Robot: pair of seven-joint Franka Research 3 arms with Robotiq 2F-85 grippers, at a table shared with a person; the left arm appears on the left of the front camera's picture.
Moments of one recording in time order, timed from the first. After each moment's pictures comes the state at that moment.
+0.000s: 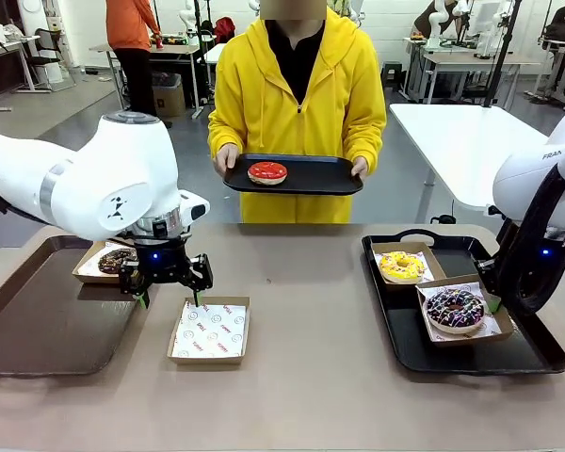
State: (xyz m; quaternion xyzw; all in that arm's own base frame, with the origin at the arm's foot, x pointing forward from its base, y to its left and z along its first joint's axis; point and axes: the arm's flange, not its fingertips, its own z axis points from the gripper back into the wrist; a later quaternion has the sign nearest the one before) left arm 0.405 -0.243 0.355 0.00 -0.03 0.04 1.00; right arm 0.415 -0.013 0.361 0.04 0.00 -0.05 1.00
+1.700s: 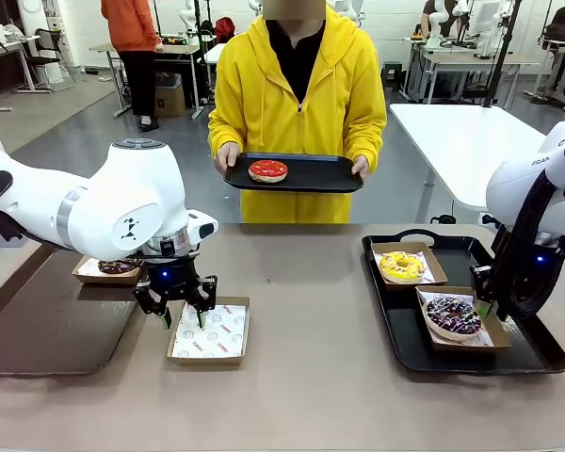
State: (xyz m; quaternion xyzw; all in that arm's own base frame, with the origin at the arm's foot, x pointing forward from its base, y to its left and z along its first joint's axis) left arm 0.406 -0.254 0.323 -0.02 -0.01 0.01 1.00; right arm 0.422 -0.014 0.344 0.04 0.02 -0.04 1.00
